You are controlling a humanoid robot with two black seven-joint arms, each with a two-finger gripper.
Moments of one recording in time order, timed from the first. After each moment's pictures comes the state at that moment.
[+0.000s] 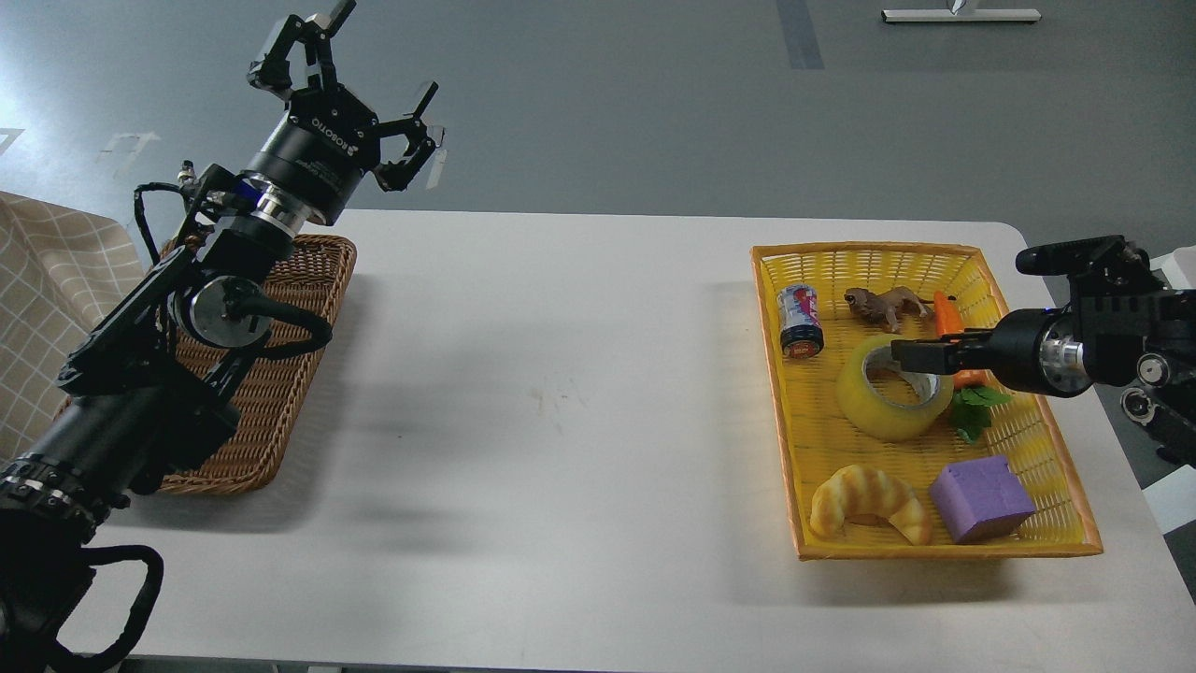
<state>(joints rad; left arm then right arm) -0.66 0.33 -1.08 -0.91 0.27 -0.49 -0.28 0.82 -0.67 0.44 1.06 -1.78 0.49 0.11</state>
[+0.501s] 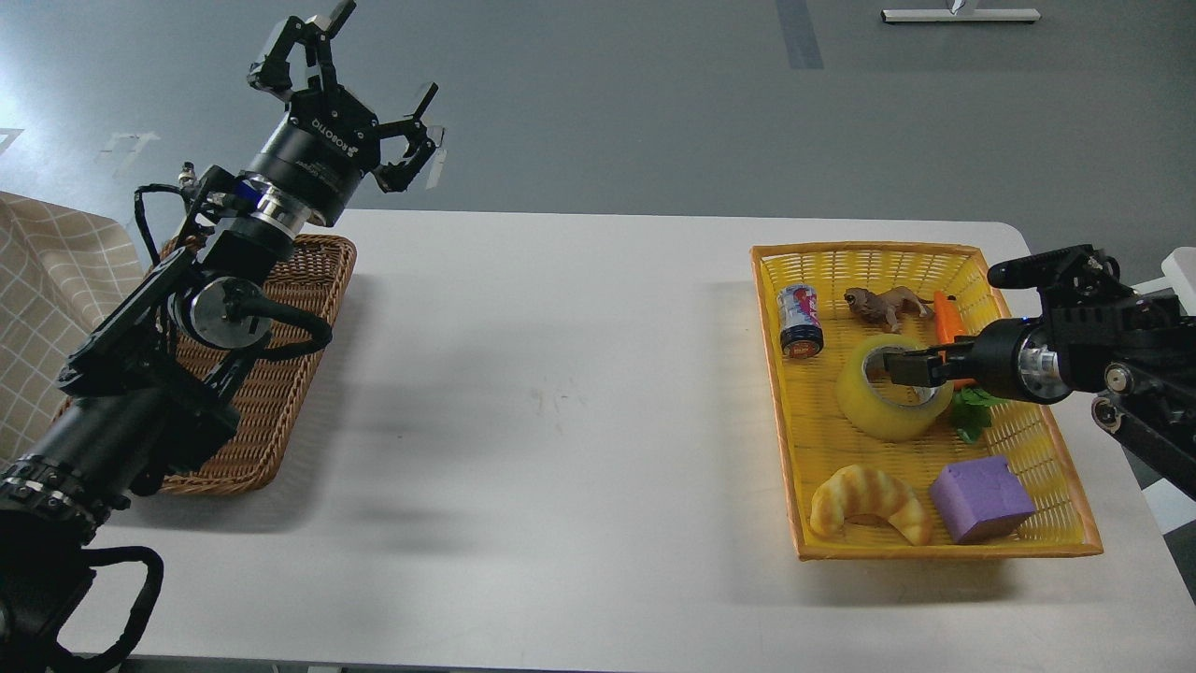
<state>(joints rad) -0.66 0.33 -1.08 -0.91 0.26 -0.49 -0.28 0.83 -0.60 0.42 1.00 -1.87 0.49 0.11</state>
